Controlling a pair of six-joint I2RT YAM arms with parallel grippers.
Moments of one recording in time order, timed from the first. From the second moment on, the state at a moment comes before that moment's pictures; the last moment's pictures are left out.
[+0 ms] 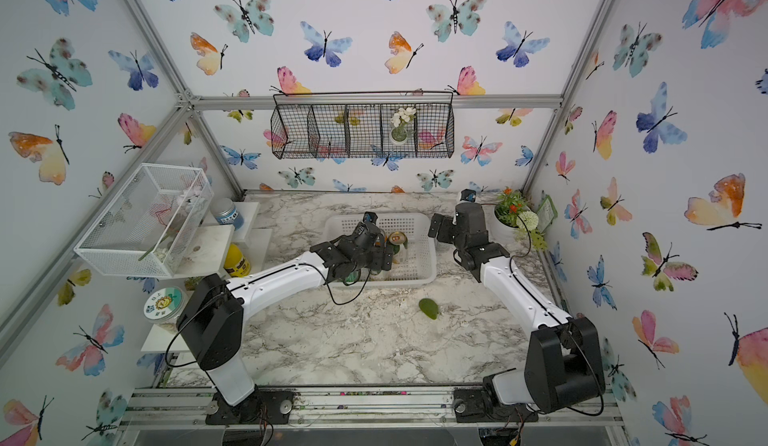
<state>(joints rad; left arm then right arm) -0.81 1.77 1.34 -0.36 -0.22 -0.44 0.31 1.40 1.03 -0.15 0.10 0.36</state>
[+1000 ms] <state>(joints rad) -0.81 1.90 1.41 -0.50 -0.22 -0.46 0.31 1.40 1.03 -0.15 0.12 0.36</state>
